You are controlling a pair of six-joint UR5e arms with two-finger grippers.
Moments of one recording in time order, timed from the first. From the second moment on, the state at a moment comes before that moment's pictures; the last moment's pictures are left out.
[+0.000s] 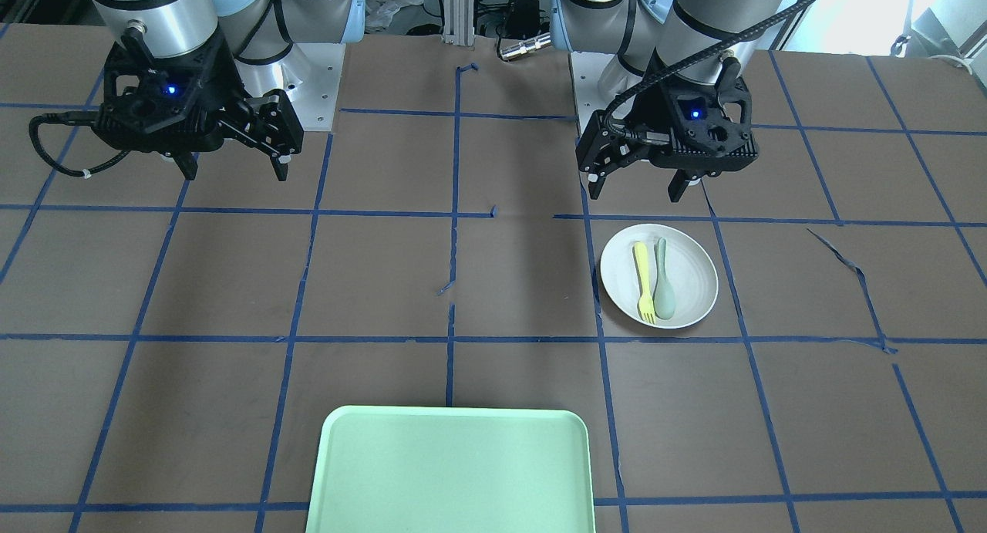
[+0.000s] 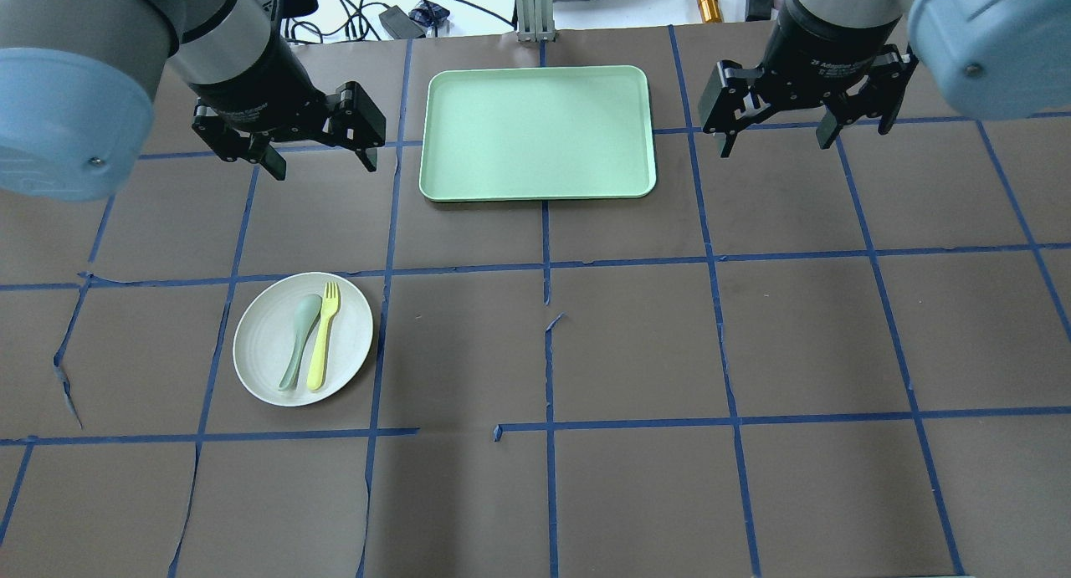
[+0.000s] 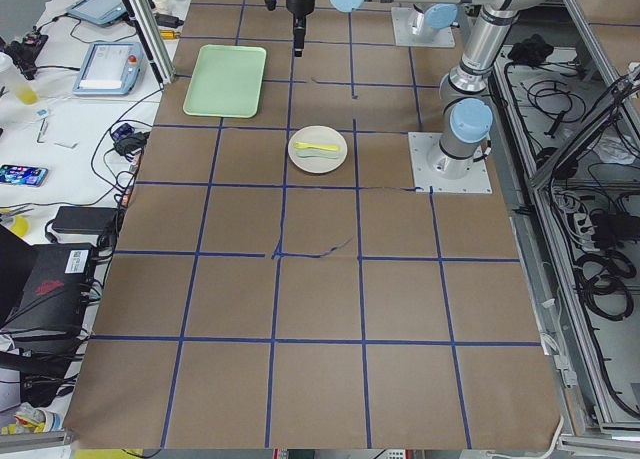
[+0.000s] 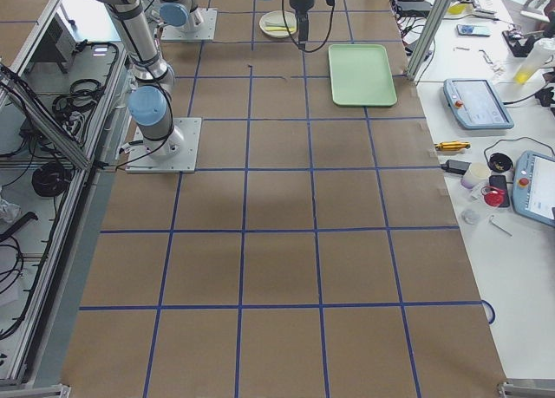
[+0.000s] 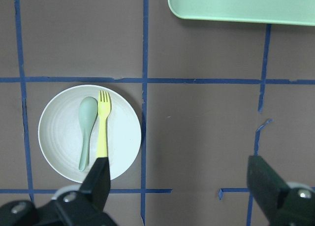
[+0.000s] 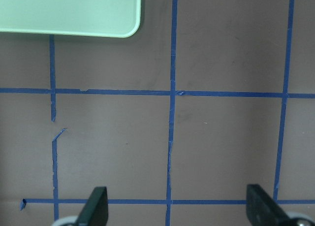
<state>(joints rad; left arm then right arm) -1.63 -1.58 -1.60 -1.45 1.52 -0.08 1.62 -1.55 1.52 -1.58 -1.60 0.02</state>
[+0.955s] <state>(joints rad) -1.63 -1.57 -1.60 -1.46 1.53 -0.08 1.62 -1.55 1.52 -1.58 -1.59 0.02</state>
